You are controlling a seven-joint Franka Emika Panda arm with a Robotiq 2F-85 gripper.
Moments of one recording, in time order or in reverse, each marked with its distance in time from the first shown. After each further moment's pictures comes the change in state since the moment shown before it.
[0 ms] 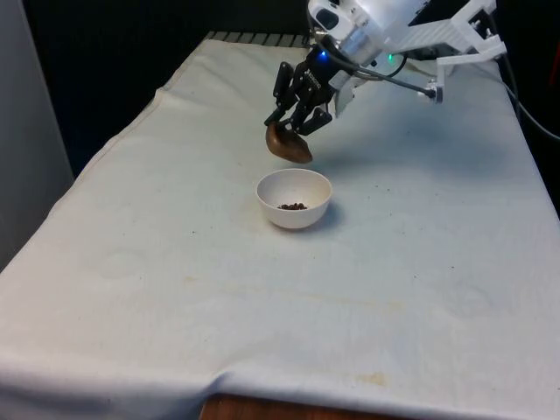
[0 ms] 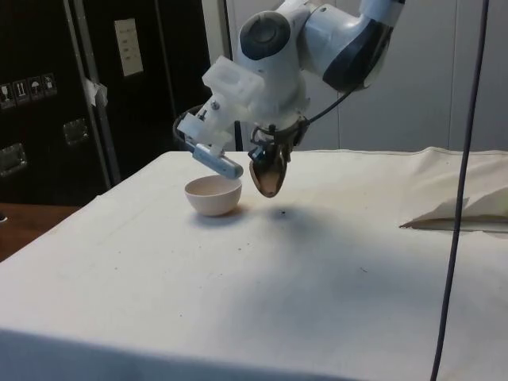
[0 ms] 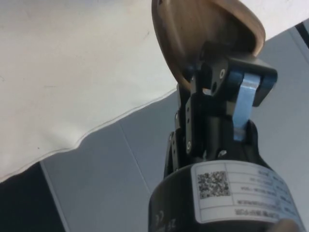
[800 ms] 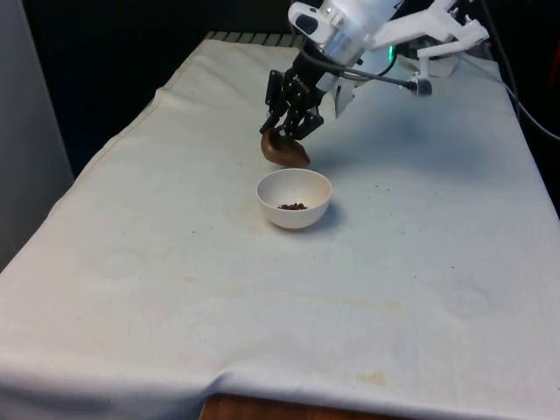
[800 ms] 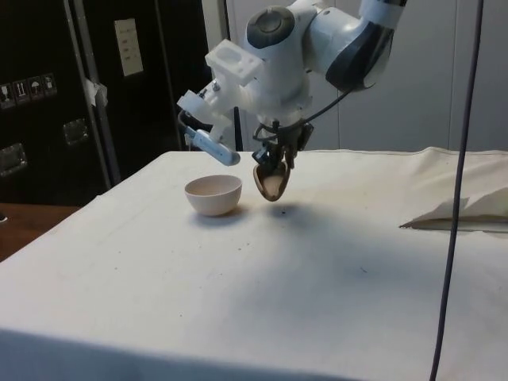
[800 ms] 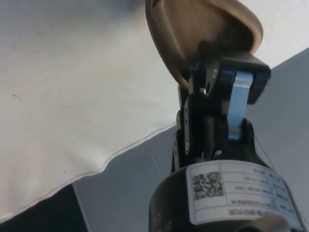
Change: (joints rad) arm -0.008 0.012 -0.081 -0.007 0.050 0.144 -0.070
